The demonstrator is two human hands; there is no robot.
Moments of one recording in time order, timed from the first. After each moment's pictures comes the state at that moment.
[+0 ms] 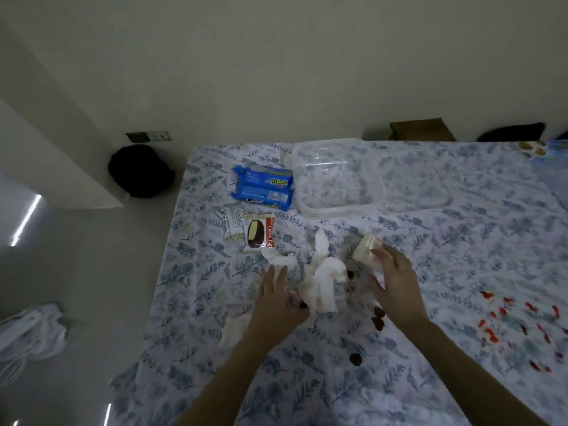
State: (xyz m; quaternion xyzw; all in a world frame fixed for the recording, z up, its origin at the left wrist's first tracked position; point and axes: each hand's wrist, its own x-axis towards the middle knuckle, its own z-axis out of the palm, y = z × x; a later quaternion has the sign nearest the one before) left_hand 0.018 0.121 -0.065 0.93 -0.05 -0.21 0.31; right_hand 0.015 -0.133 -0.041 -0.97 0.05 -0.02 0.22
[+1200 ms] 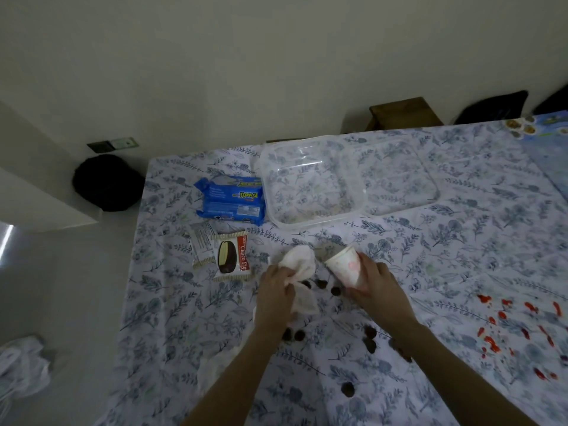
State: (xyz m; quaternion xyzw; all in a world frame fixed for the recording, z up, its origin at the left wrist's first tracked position) left_hand 0.093 0.060 -0.077 0.93 -0.04 -0.12 0.34; right_hand 0.048 -0.149 -0.065 -0.95 0.14 0.11 0.27
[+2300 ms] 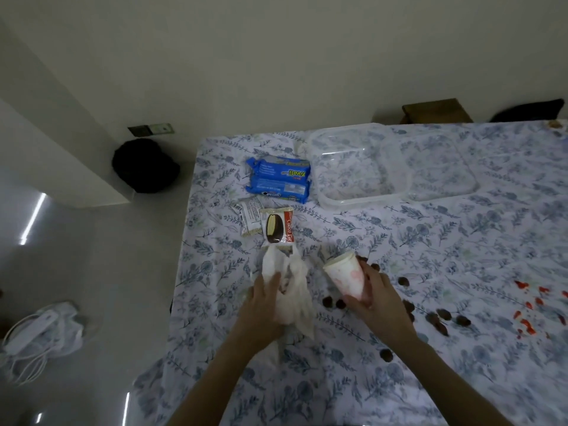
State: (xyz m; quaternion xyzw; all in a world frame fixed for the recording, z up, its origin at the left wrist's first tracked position) left_hand 0.026 0.201 -0.075 0.93 -0.10 -0.27 0.21; right_hand -0.006 -0.050 -0.058 -0.92 0.11 0.06 0.38
